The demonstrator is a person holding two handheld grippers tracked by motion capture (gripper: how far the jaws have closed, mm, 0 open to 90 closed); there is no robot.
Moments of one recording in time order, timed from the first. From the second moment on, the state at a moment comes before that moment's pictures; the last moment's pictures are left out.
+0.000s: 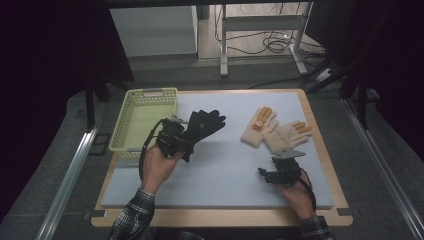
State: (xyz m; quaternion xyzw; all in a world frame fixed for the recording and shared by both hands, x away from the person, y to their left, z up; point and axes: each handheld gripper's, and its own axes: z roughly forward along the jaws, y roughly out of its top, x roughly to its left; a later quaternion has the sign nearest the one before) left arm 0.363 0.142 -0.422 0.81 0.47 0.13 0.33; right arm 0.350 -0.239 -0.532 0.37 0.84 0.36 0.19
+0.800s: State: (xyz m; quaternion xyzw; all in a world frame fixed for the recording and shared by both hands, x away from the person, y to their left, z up) left arm 0.404 0.244 -0.411 0.73 0.58 0.20 0.28; right arm 0.350 -0.239 -0.533 0.37 0.84 0.36 0.19
